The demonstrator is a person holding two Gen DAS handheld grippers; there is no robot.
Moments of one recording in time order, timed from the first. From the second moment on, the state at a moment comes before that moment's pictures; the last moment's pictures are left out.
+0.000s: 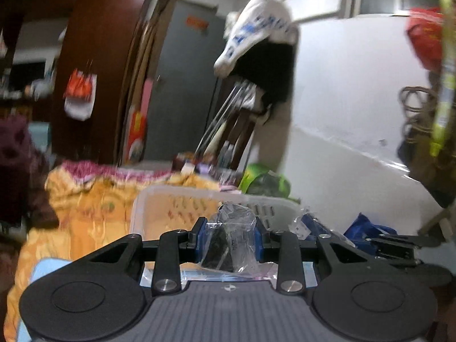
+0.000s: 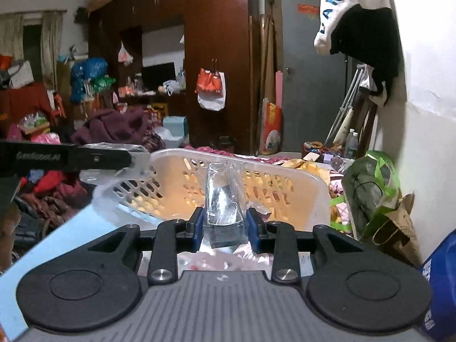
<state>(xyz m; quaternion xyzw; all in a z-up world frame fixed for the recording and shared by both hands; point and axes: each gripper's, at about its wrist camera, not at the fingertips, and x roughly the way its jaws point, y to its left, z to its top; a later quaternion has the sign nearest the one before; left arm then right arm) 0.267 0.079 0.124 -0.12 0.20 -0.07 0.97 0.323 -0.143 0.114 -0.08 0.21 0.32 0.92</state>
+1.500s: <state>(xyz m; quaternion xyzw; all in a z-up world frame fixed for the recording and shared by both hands) 0.057 0.041 -0.029 -0.02 0.16 -0.05 0.99 0.164 -0.180 -0.017 -0.01 0.19 0.34 0.92</state>
